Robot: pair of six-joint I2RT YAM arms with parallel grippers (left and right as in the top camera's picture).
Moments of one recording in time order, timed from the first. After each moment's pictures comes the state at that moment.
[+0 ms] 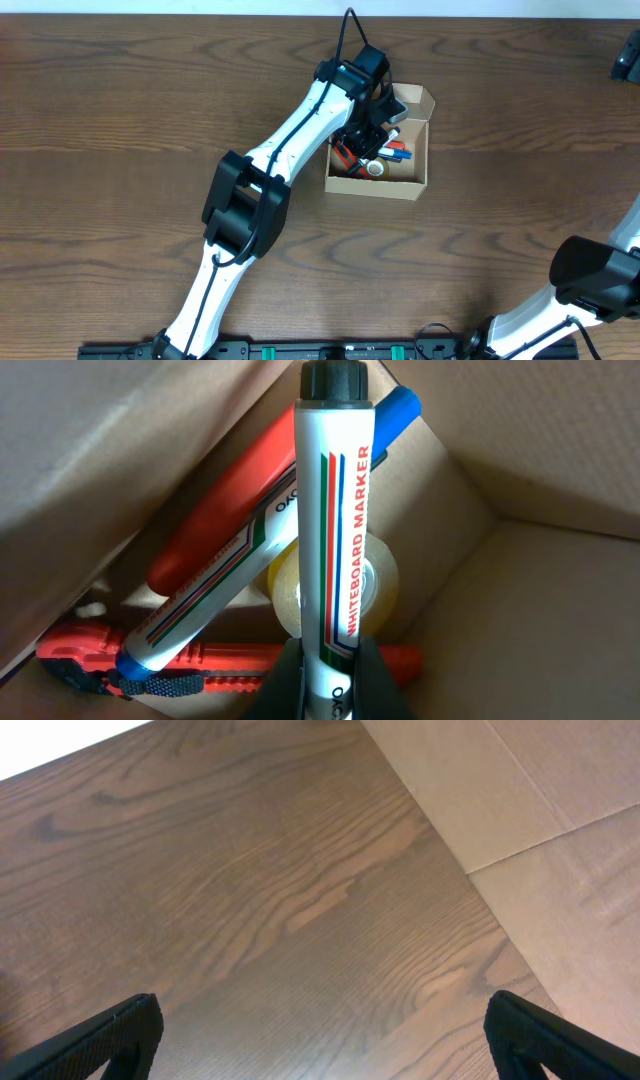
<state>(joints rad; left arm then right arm) -0.61 2.41 2.19 -1.19 0.36 0.28 -0.43 1.89 2.29 -1.33 0.25 0.04</state>
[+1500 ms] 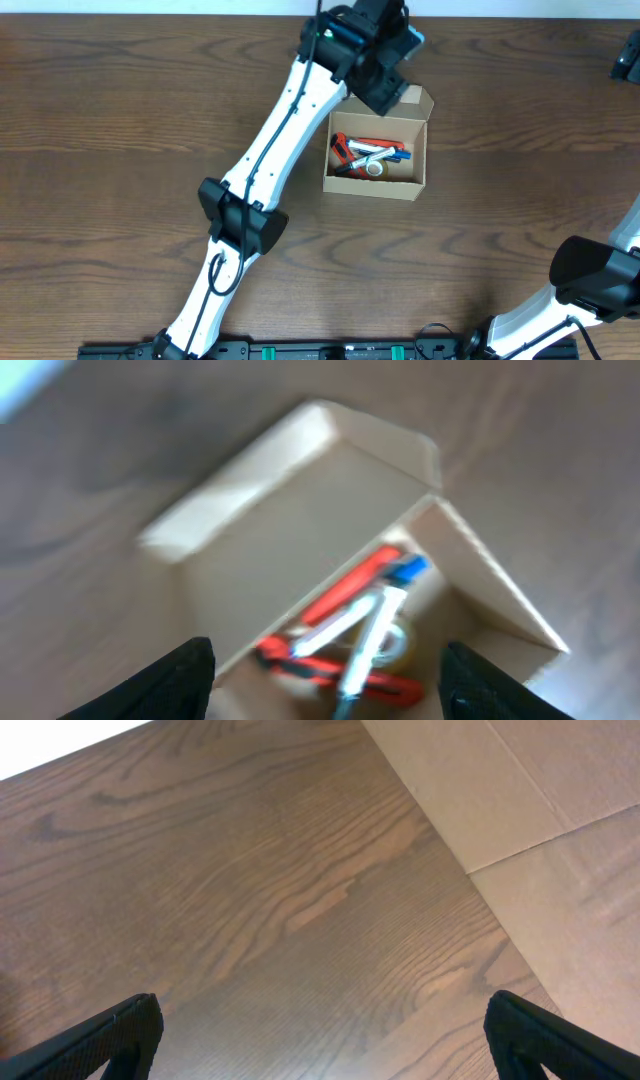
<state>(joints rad) -0.61 2.46 2.84 -1.43 0.14 0.16 -0.43 1.89 2.29 -1.33 0.25 0.04</state>
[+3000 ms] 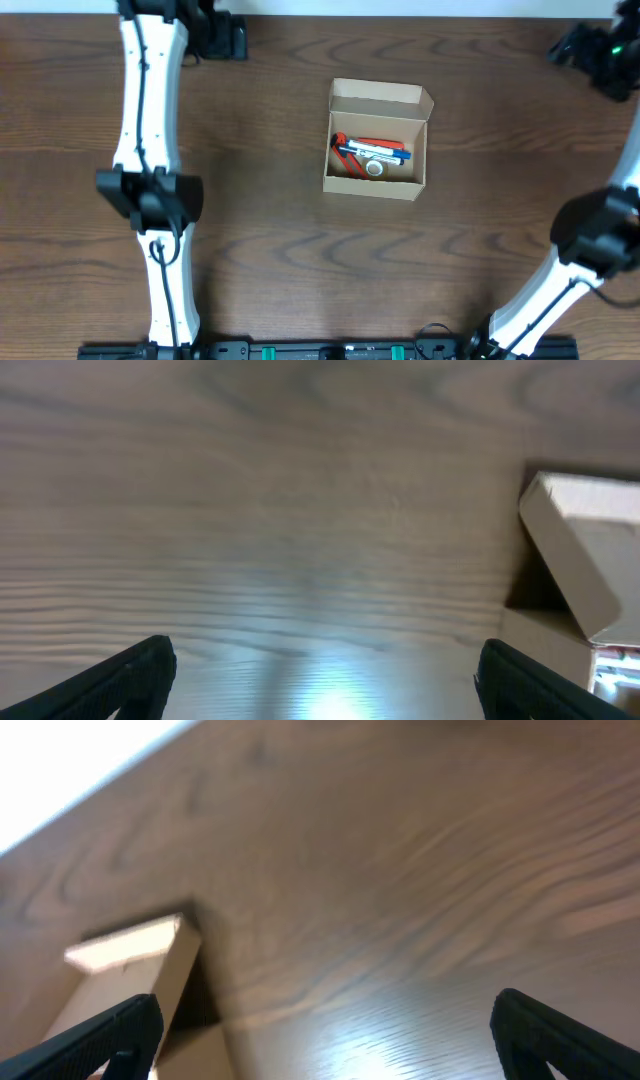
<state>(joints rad) -0.09 2.41 2.71 -1.52 0.13 -0.09 -0.42 2.18 2.29 -1.30 -0.33 0.13</state>
